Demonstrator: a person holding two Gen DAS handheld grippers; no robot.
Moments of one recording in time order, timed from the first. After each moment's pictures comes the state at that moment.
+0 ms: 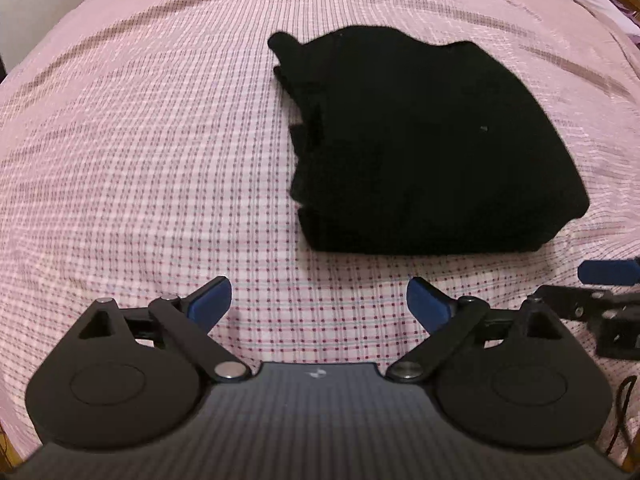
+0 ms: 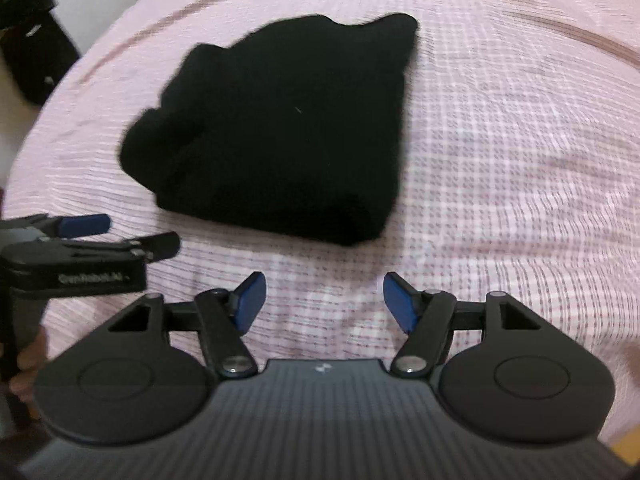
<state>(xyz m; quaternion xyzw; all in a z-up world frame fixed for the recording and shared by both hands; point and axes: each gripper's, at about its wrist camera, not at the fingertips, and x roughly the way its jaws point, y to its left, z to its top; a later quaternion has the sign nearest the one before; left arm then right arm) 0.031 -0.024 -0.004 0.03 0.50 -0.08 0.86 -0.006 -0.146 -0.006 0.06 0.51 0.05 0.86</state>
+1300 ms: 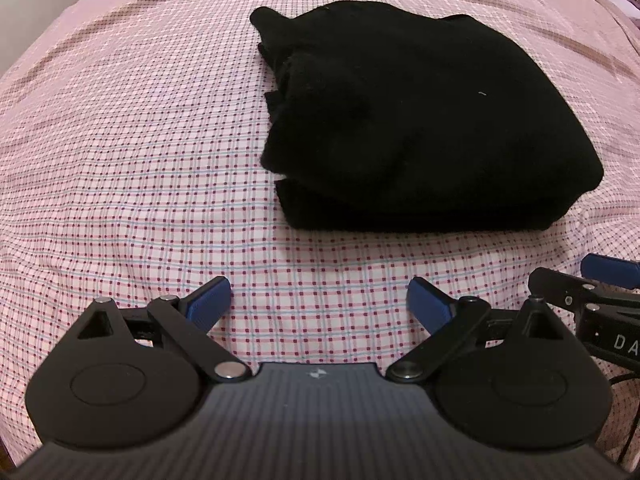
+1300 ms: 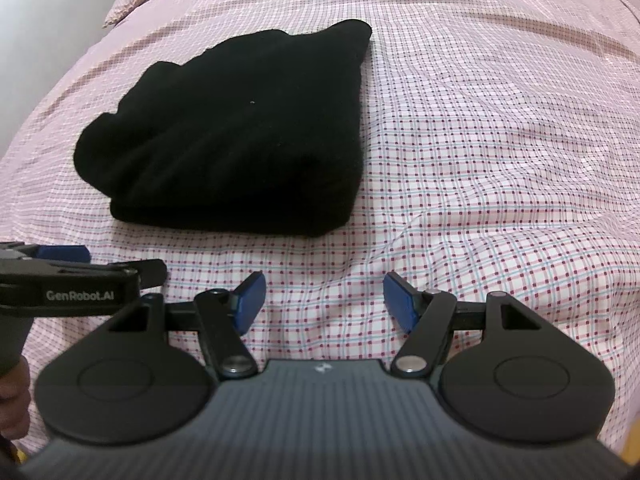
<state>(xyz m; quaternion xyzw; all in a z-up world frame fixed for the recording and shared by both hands) 0.026 -0.046 -0.028 0.05 0.50 -0.08 0.86 -0.024 -0.143 -0.035 0.07 0.46 -0.01 0.89</state>
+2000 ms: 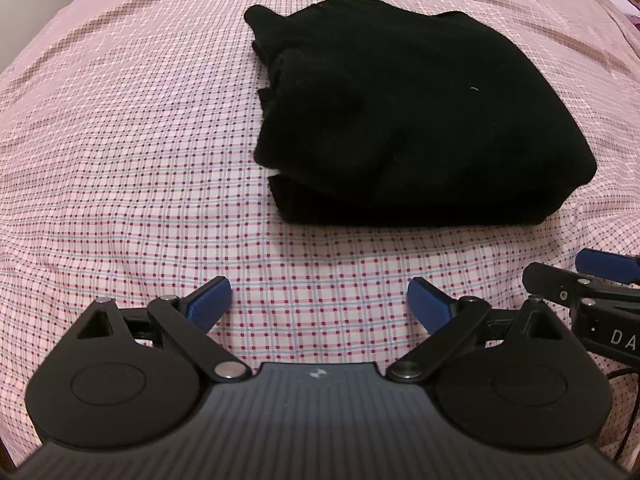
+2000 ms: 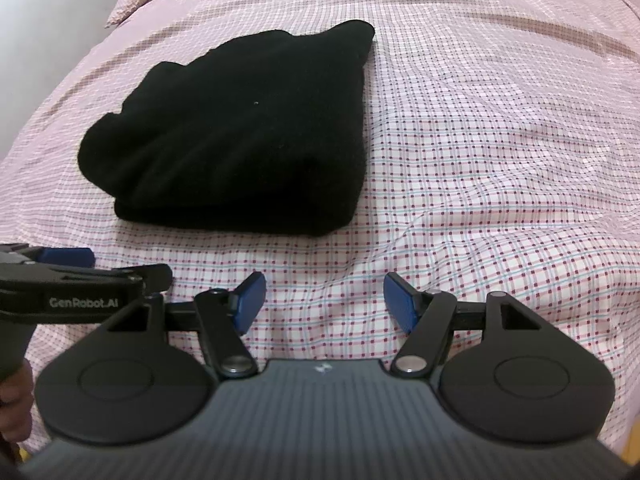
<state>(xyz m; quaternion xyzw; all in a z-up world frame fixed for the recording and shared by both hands) 0.023 -0.048 -0.026 0.05 0.51 -0.08 0.86 -0.025 -0.142 -0.034 0.07 0.46 -0.01 0.89</state>
